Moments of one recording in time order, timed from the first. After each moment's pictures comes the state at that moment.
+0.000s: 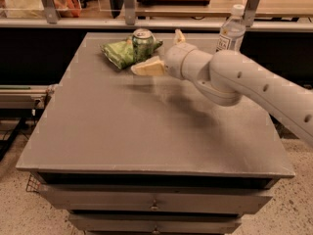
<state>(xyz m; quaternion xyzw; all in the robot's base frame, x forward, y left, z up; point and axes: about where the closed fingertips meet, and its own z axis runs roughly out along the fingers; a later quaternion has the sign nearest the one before) 0.708 0.000 0.896 -0.36 0.66 0.15 0.65</state>
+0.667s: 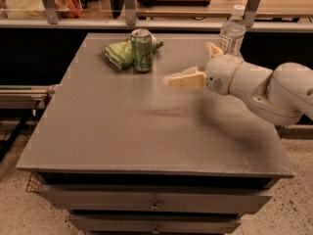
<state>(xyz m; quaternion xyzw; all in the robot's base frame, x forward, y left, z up) 0.622 -0.079 0.914 -0.33 0.65 0.25 0.63</state>
